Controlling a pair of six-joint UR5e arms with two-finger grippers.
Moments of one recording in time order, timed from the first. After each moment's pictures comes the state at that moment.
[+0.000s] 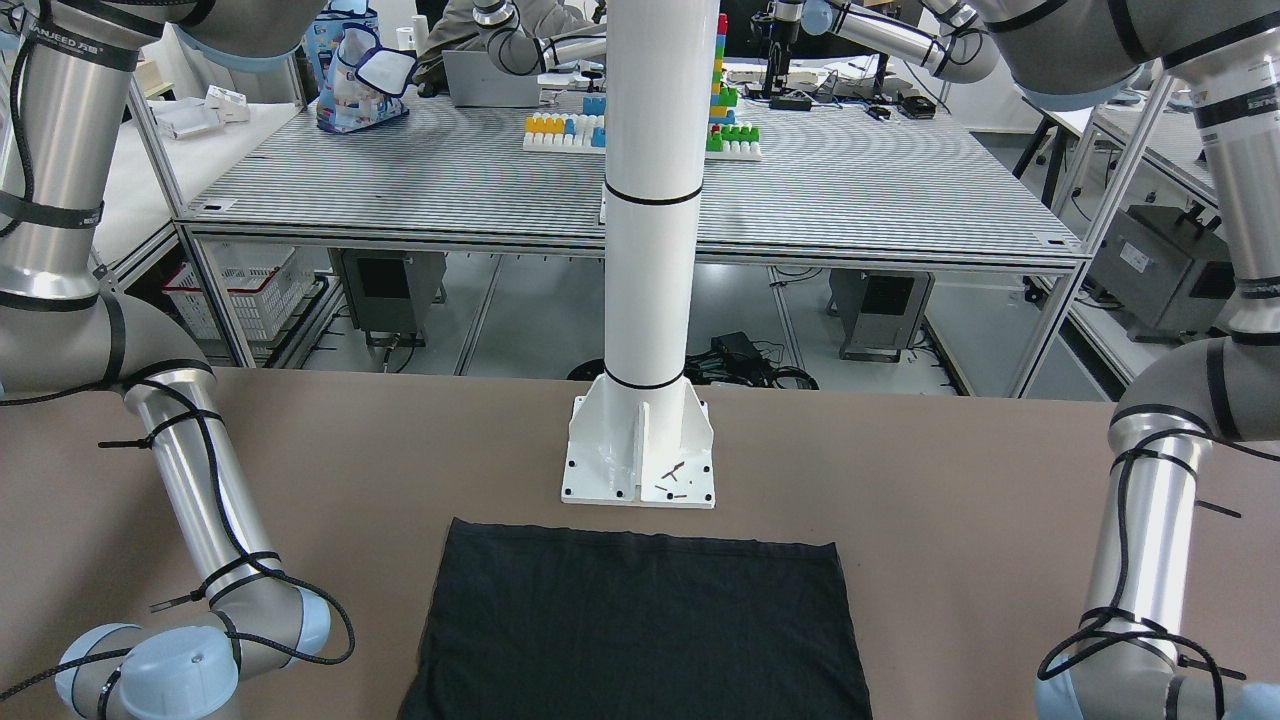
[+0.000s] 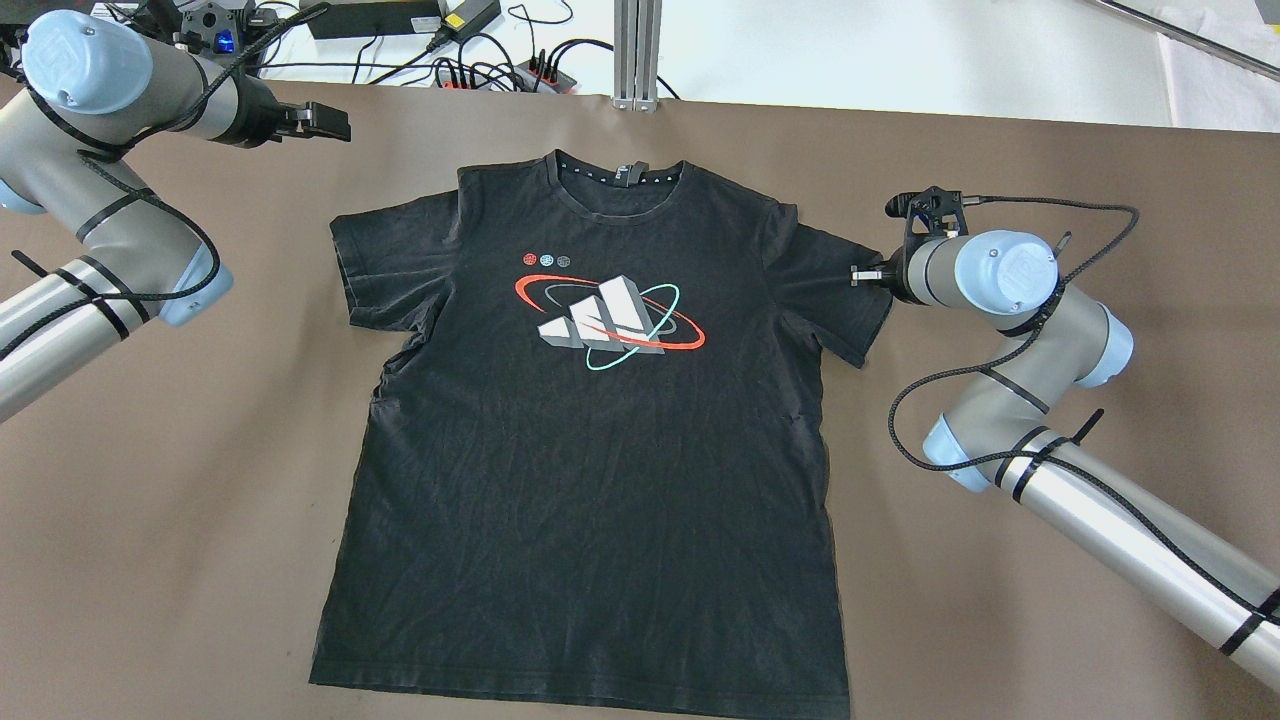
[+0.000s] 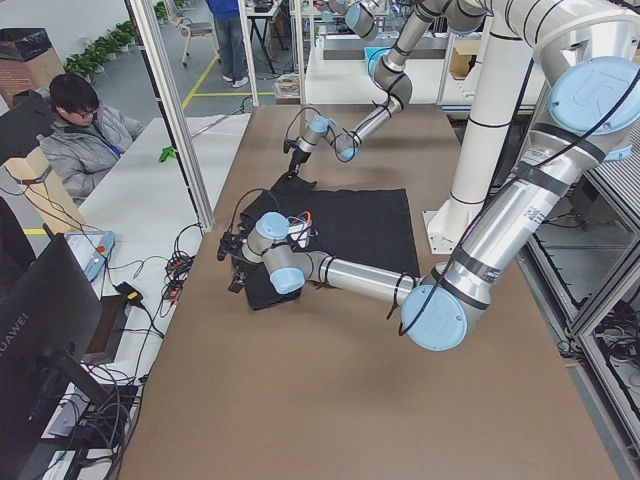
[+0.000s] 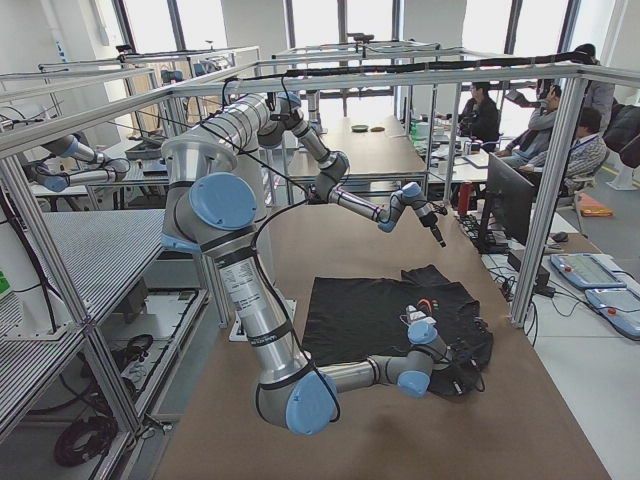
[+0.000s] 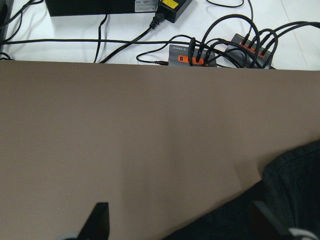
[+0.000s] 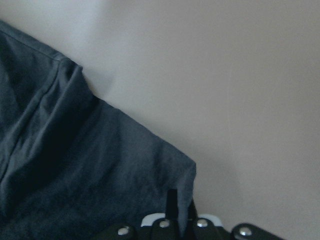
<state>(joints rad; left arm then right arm) -1.08 -2.20 -1.15 -2.42 -1.91 -0.95 0.87 -1.03 1.17 -0.69 1.72 0.94</state>
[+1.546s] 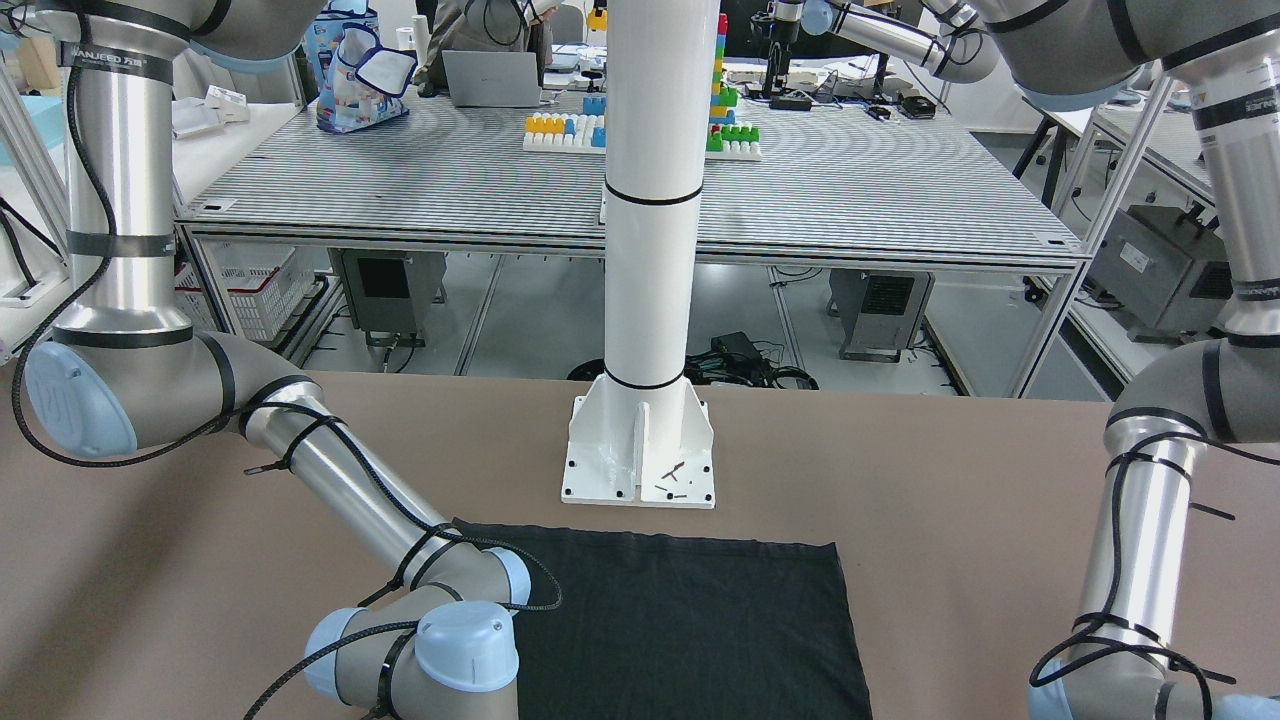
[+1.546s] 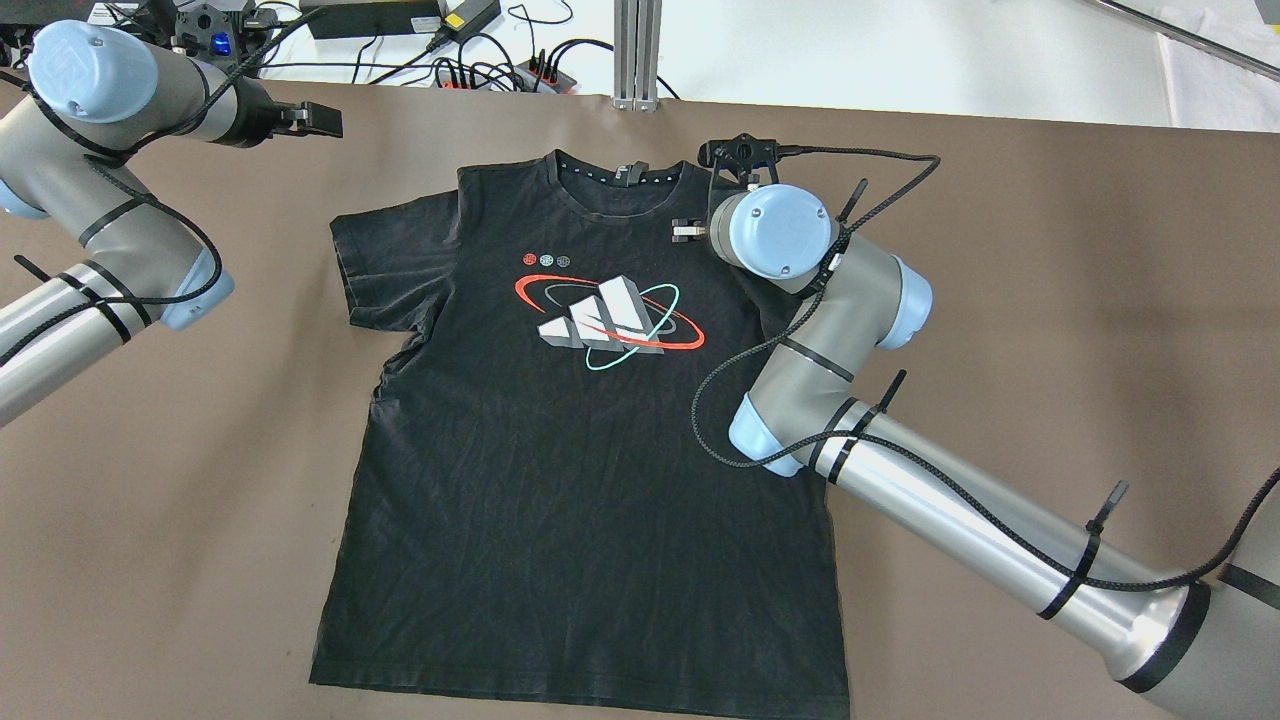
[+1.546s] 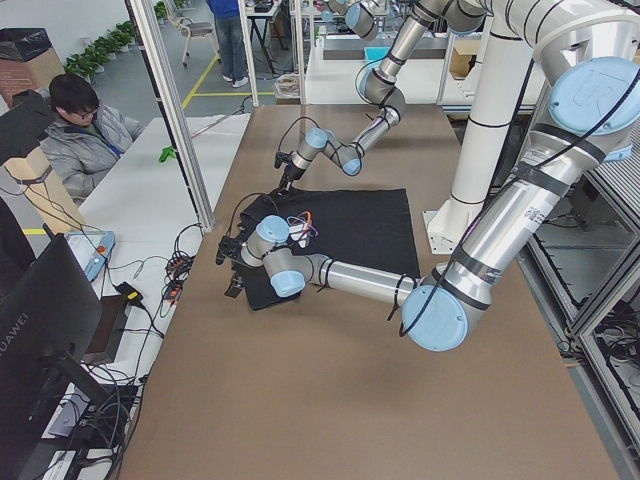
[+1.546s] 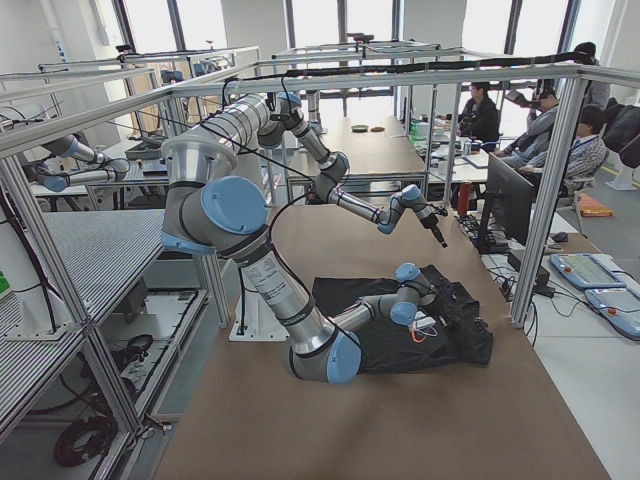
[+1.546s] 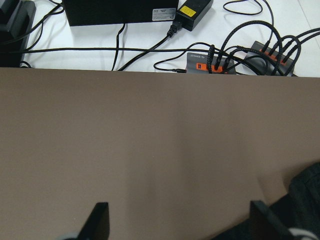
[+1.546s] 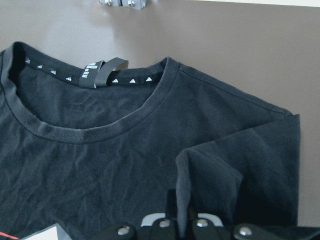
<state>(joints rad) -1.06 -2.20 -1.12 -2.42 -1.83 -0.95 0.71 -0.72 1.13 -0.94 1.50 1.03</state>
